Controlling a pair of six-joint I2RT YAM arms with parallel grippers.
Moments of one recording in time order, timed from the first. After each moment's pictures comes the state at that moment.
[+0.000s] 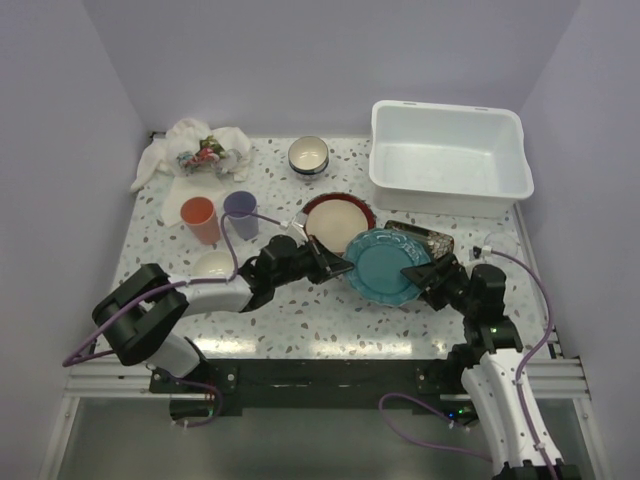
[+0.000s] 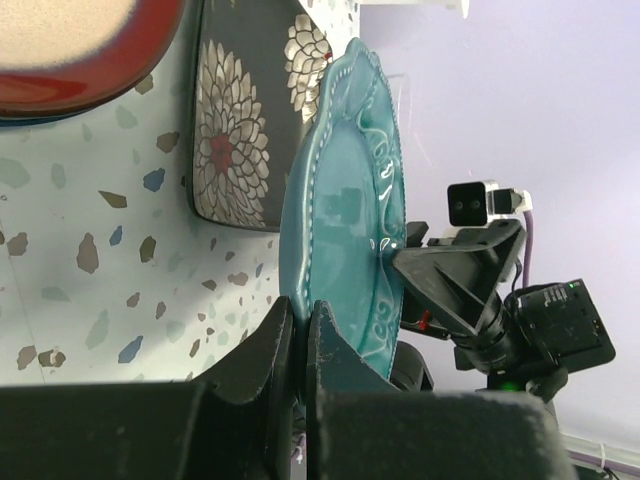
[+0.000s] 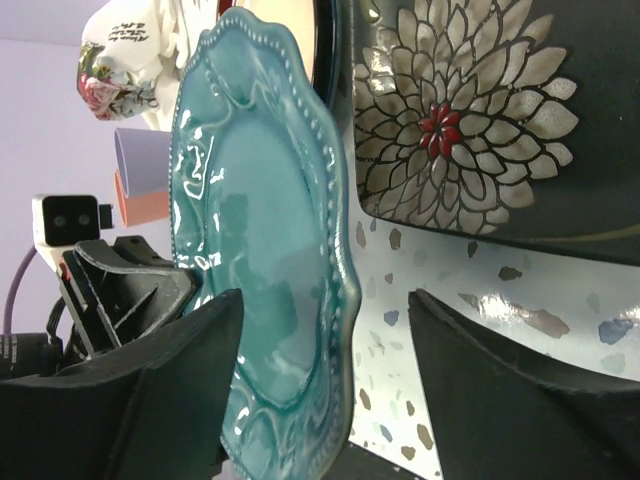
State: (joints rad) left arm -0.82 1.50 0.59 0.62 0.18 -1.31; right arm 0.03 0.44 0.28 -0.37 -0.41 1.02
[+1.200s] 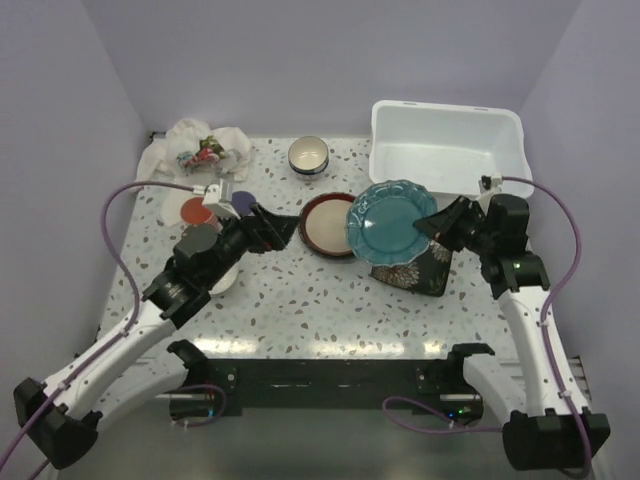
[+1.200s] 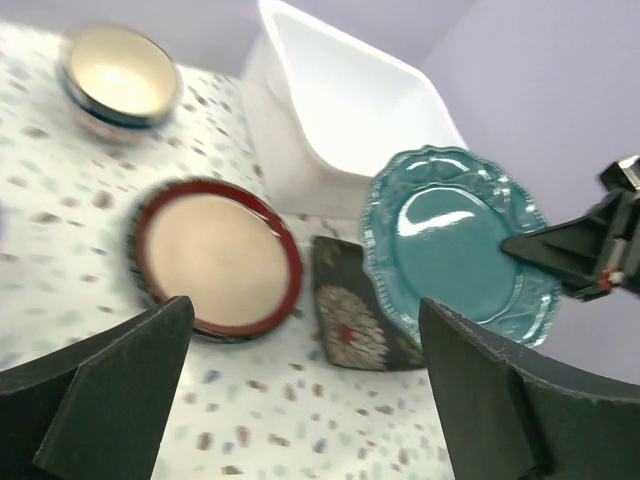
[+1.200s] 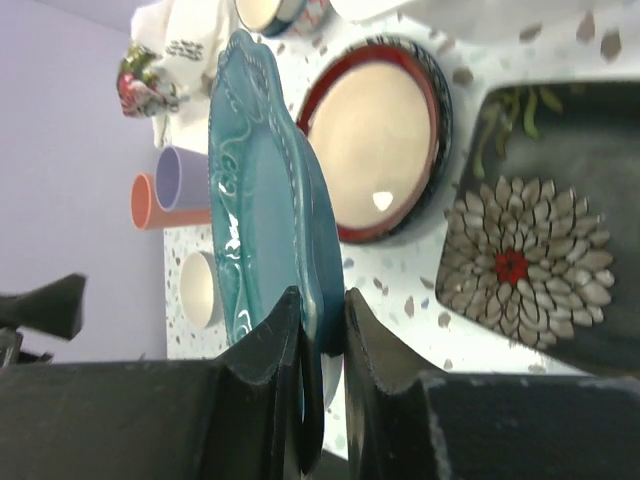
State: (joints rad) left arm -0.64 0.82 0.71 0.02 -0.07 -0.70; right arm 0.03 0.87 0.89 -0.52 -0.41 0.73
